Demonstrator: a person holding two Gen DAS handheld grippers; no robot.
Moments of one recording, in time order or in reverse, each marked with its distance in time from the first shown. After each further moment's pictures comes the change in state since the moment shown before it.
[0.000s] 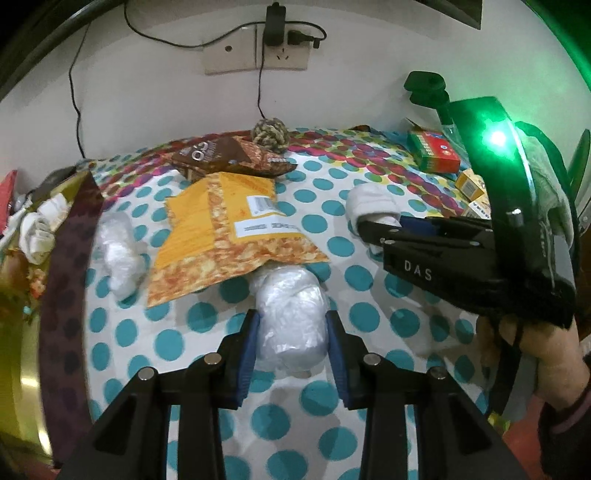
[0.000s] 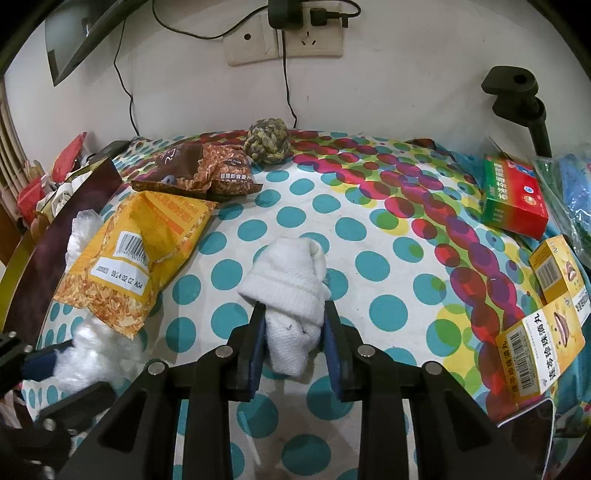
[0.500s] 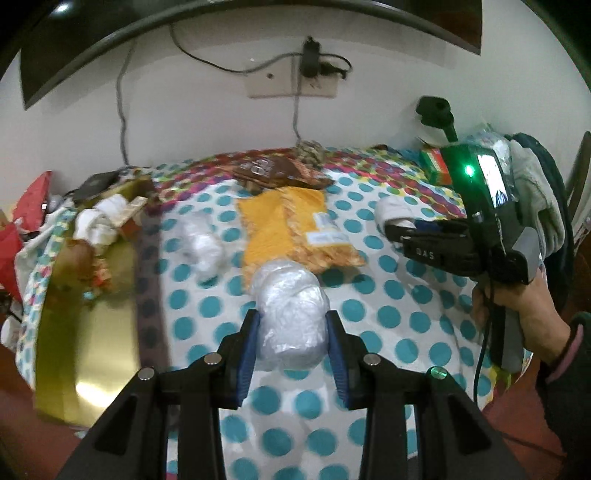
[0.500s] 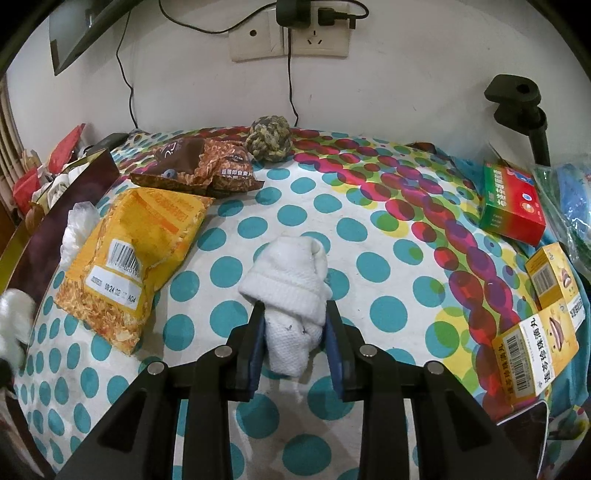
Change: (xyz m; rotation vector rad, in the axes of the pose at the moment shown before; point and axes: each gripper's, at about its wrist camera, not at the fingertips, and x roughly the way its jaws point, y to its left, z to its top) left arm -0.073 0.045 -0.021 -0.016 -0.053 0.054; right arm -0.001 0.005 0.000 -0.029 0.005 -0.026
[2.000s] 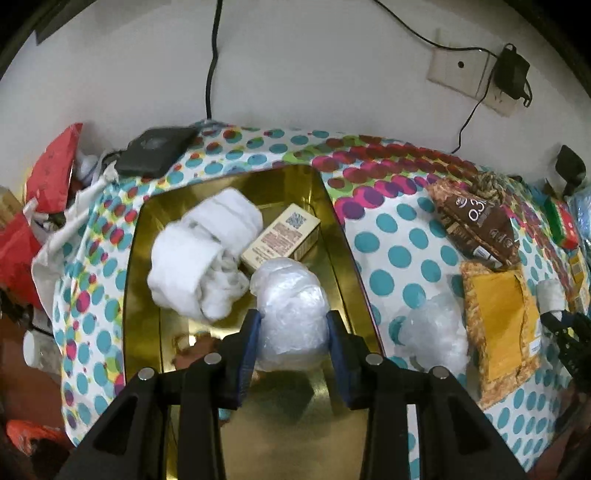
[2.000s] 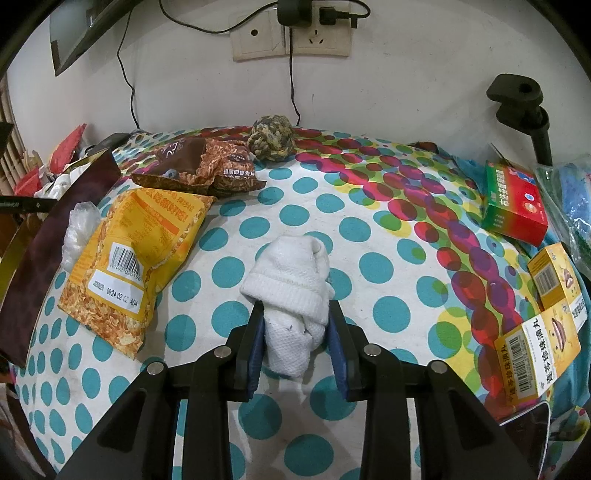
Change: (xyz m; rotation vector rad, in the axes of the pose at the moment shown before) left arm 0.104 0.199 0.091 -0.142 0.212 0.123; right arm 0.000 -0.001 0.000 0.004 0.001 0.018
